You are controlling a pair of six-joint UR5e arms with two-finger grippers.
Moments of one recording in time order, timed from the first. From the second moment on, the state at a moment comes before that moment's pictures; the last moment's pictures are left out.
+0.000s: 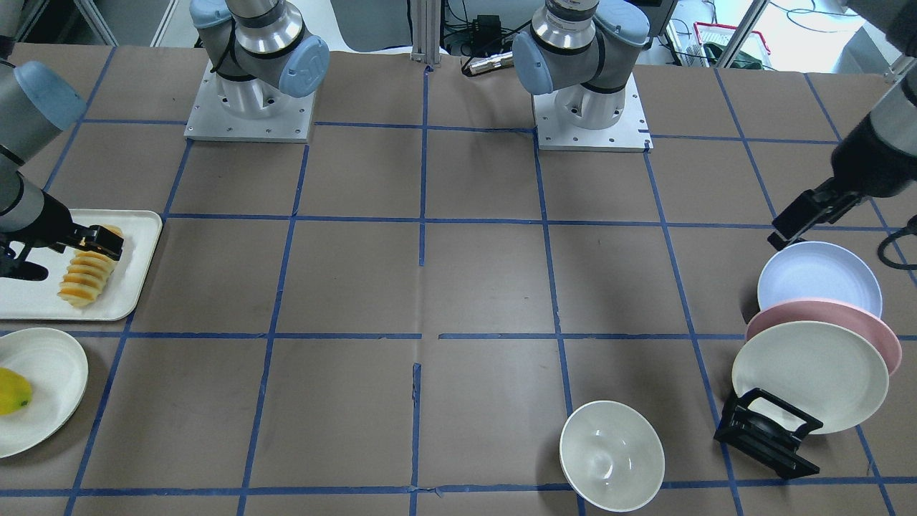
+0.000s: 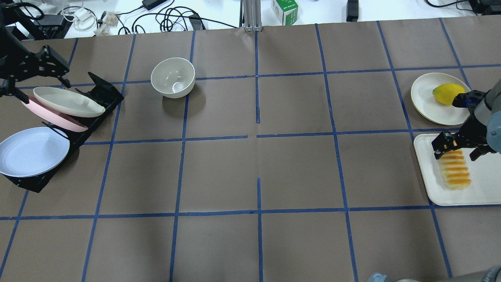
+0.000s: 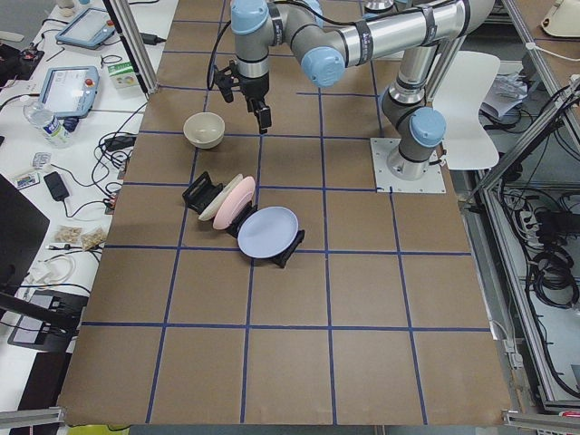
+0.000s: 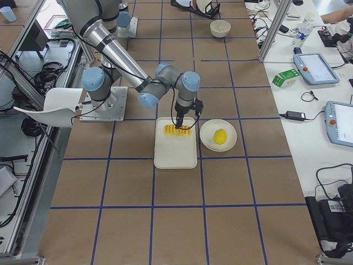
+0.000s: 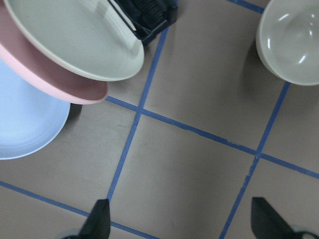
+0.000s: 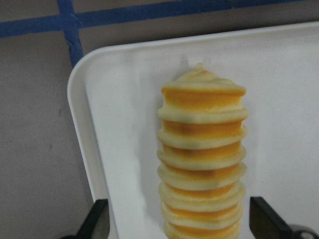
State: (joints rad) left arm -1.13 -1.65 -1.55 -1.49 1.61 -0.02; right arm 0.98 -1.35 2.04 -2.14 -1.70 -0.48
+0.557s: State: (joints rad) left arm -0.80 -1.67 -1.57 -1.49 1.67 0.05; right arm 0.97 -1.28 2.04 -2.20 -1.71 -0.59
